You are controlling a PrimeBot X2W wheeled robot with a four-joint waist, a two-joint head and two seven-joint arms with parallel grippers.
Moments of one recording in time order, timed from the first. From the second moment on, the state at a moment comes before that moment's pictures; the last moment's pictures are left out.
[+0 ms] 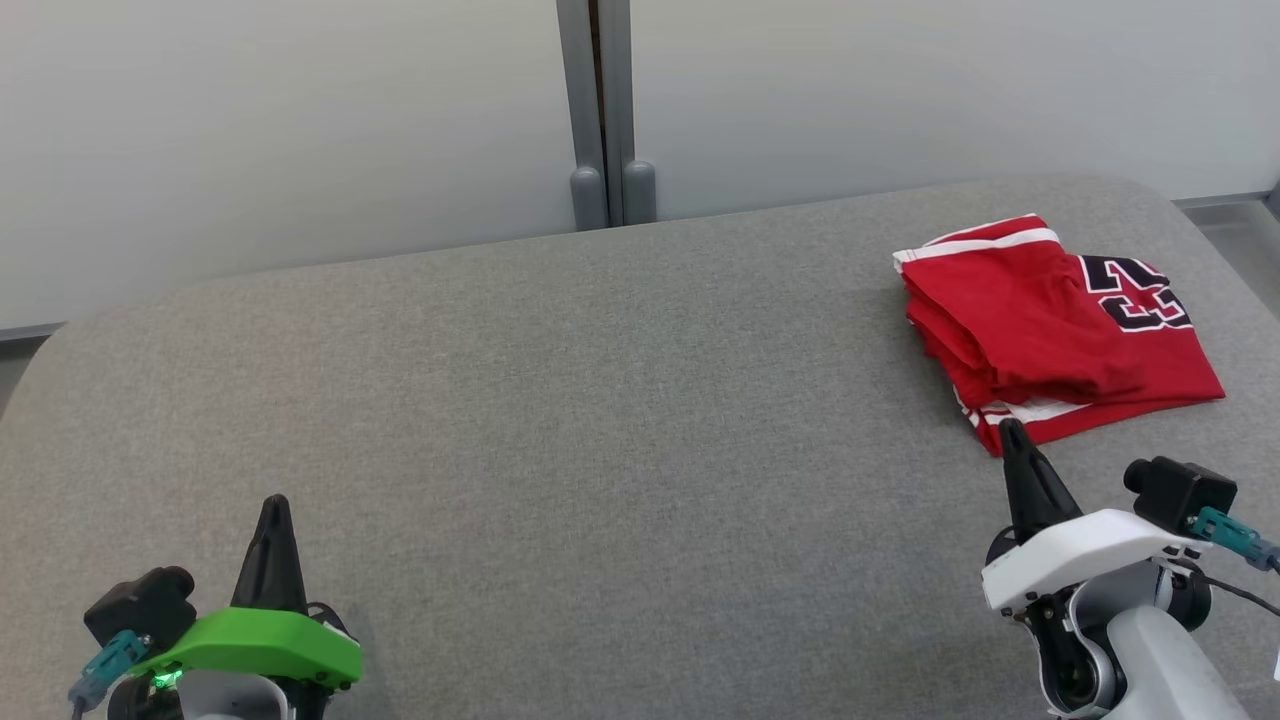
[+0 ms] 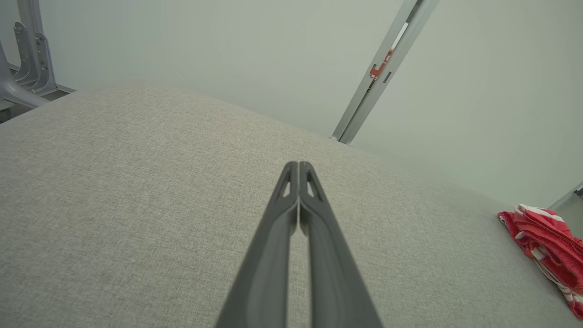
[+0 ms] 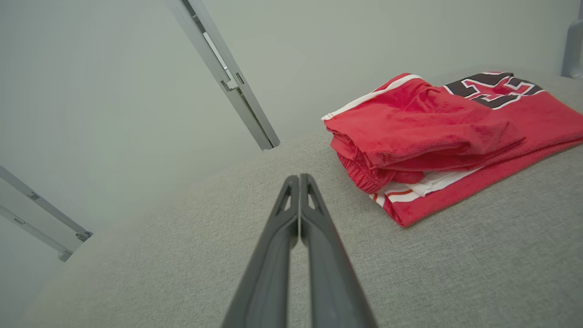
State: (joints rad) left arm -0.11 0.06 0.06 0.40 -0.49 -0.12 -0.18; right arm -0.18 -0.15 0.08 0.42 0.59 0.13 -0.18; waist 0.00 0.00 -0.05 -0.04
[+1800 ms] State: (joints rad) left arm -0.11 0.05 0.09 0.30 -1.18 -0.12 0.00; right arm -0.14 -0.09 -0.04 0.32 1.21 0.13 0.00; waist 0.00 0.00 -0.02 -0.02
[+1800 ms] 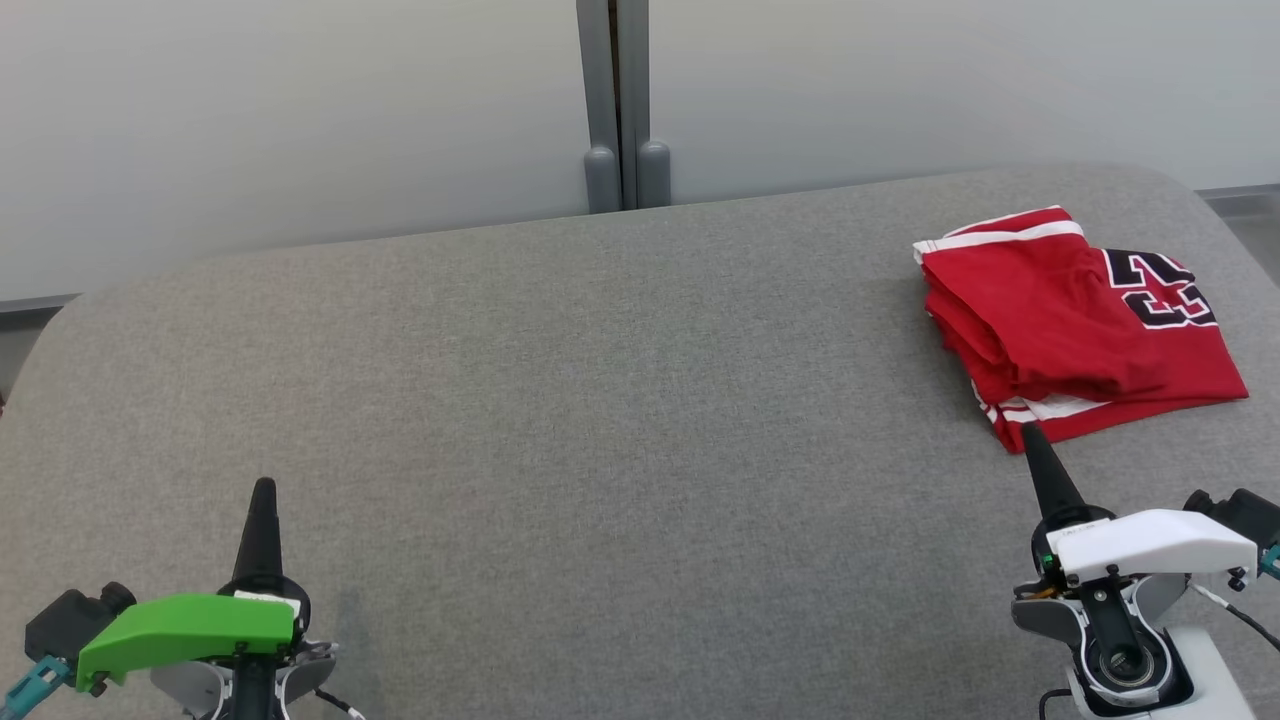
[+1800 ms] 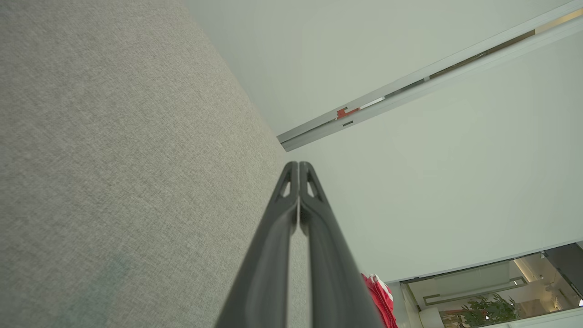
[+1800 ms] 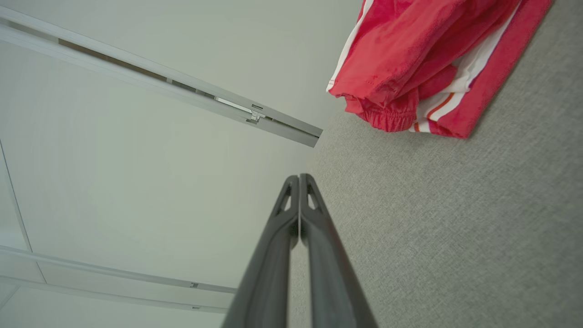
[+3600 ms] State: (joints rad) left arm -0.11 0.05 0.11 0.25 -1.60 -0.13 0.11; right arm -0.11 -0.05 -0.11 0.25 1.60 0.13 0.11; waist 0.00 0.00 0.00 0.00
